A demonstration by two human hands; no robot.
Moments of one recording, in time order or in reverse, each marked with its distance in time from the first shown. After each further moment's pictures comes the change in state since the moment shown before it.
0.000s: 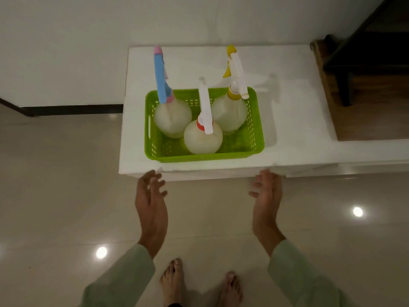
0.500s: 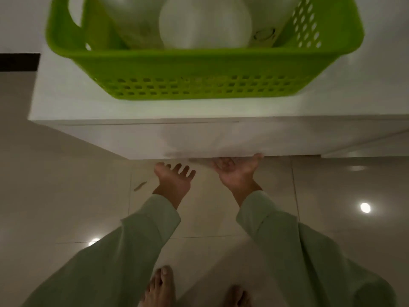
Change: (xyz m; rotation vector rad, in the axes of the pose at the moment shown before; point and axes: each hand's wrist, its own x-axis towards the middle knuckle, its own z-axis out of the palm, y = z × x) left_hand 0.119 -0.219 0.094 -0.729 0.066 -0.851; right_hand 0.116 0.213 0.083 0.746 -0.188 0.818
